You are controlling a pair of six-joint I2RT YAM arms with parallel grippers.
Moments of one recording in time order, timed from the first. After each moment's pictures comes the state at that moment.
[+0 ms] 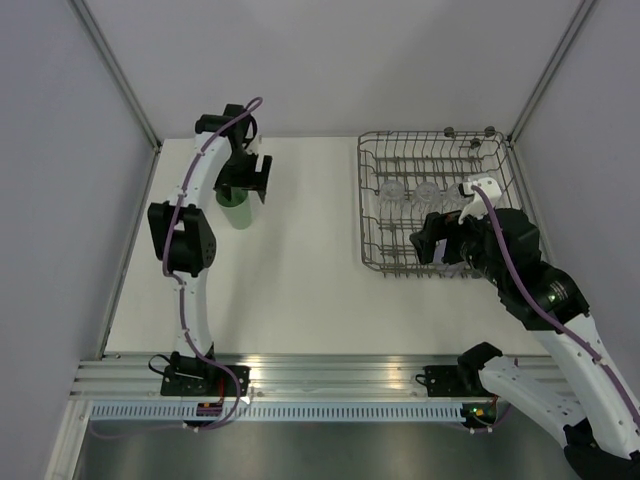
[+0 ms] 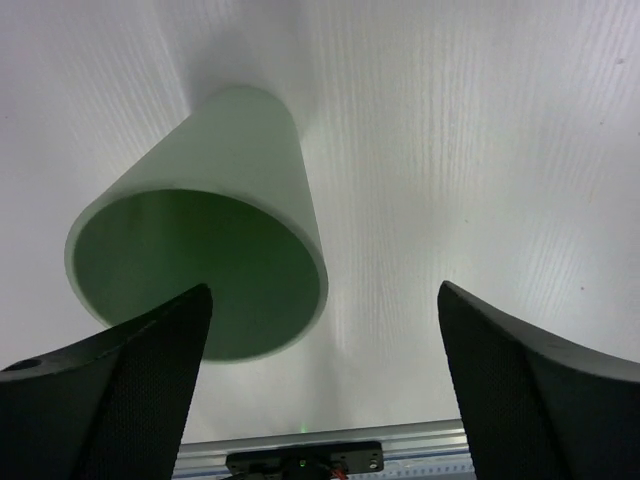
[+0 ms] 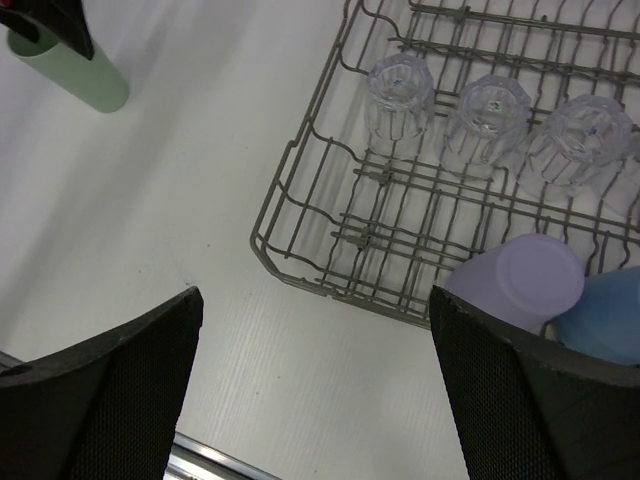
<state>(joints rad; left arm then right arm) -0.17 2.22 2.21 -1.34 0.01 -0.05 0.49 0.77 1.11 -0.74 0.05 0.22</state>
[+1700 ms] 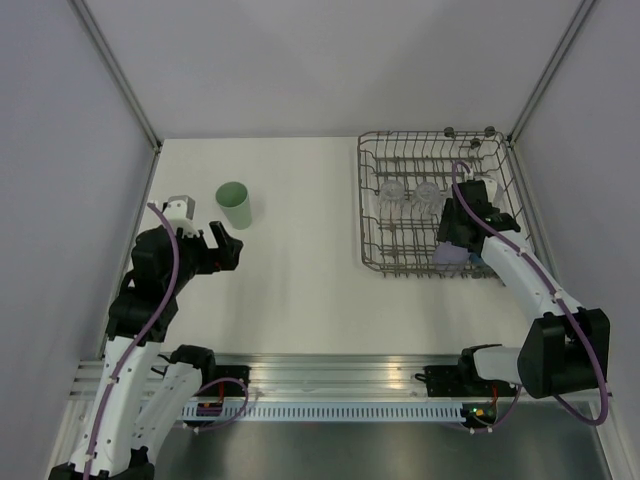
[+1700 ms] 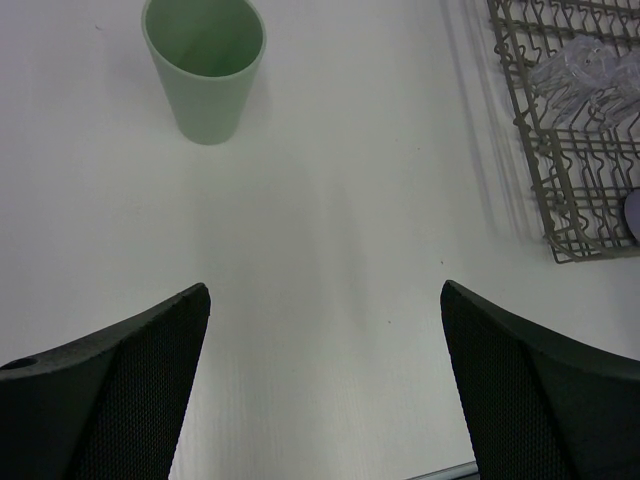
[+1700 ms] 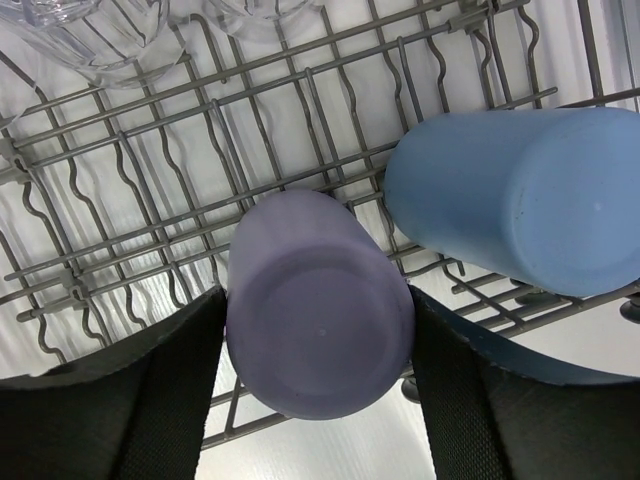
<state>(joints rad) -0.17 0.63 0.86 -0.65 0.08 -0.27 0.15 1.30 0.97 -0.63 0.35 0.35</state>
